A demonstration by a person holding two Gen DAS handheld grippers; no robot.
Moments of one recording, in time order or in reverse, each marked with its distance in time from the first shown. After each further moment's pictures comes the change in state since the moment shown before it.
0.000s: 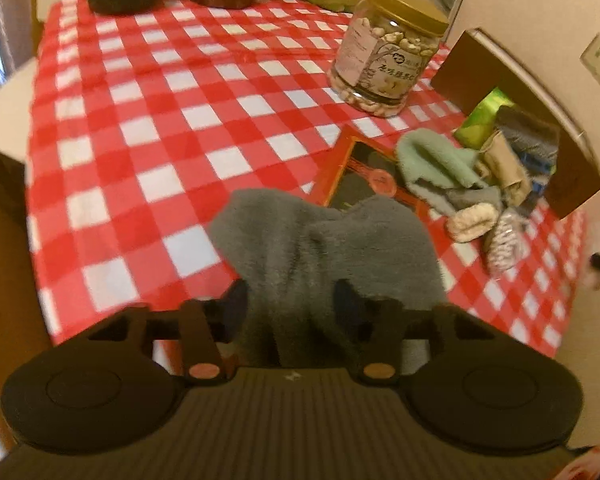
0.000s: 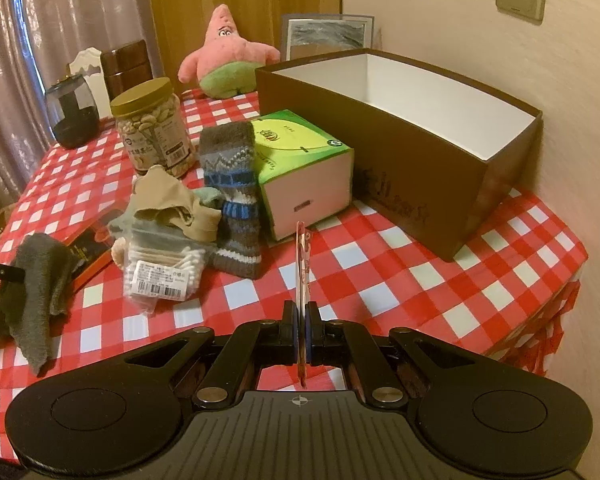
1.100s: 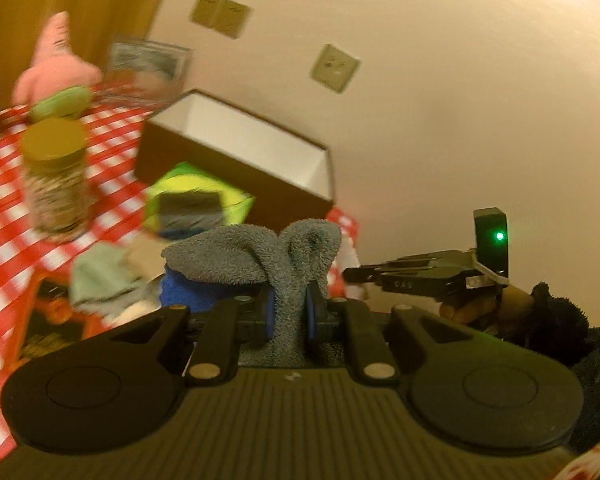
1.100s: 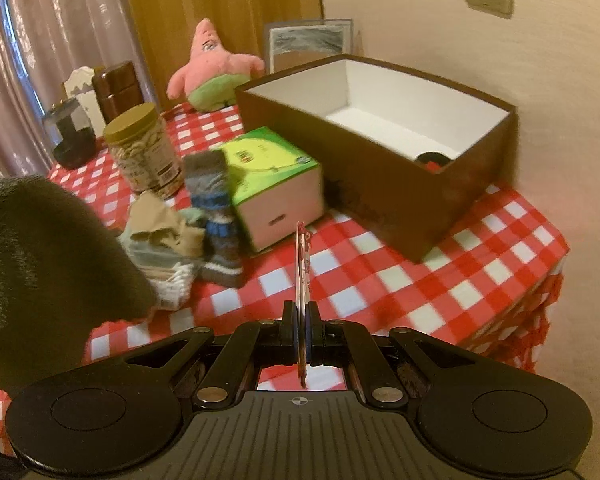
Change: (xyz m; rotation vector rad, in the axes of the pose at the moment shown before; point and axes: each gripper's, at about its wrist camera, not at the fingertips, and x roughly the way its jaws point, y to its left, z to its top) left arm -0.088 -0.214 0.022 0.358 -0.159 -0.507; right arm -0.036 -0.040 0.018 0.067 0.010 0.027
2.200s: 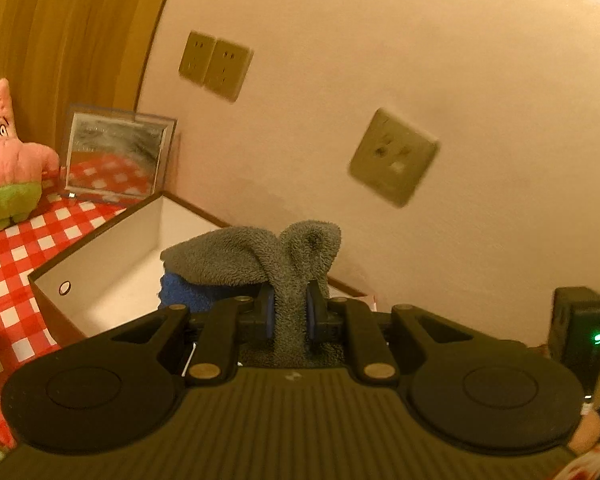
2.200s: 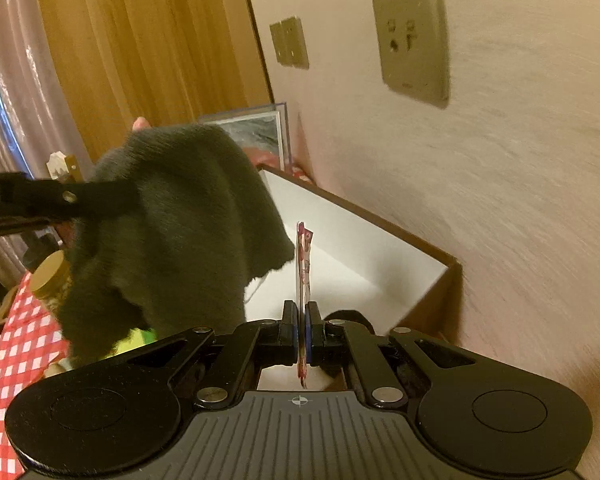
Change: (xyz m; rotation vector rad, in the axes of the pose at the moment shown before) left arm 0.270 -0.049 0.199 -0.061 -0.156 0.271; right arm 0.052 -0.169 0.166 0.038 -0.126 0.085
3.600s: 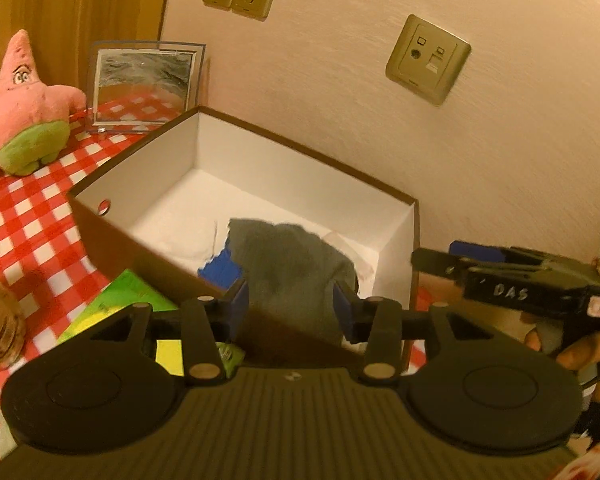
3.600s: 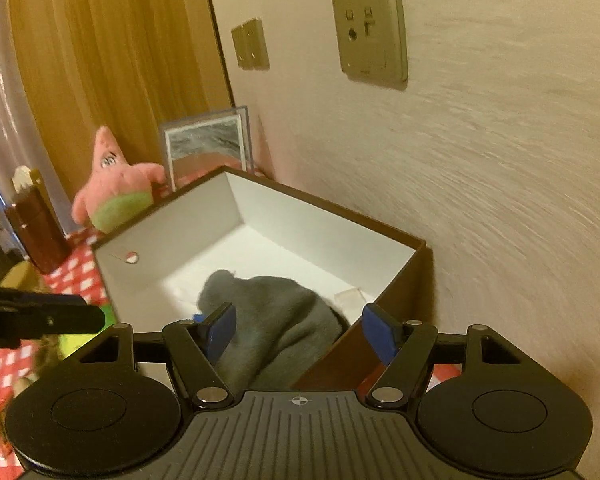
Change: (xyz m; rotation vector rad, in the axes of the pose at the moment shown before) left arm -0.024 0.028 -0.050 0.053 0.195 0.063; right arm -0.002 0.000 -0.021 0.048 -0.056 -0.106
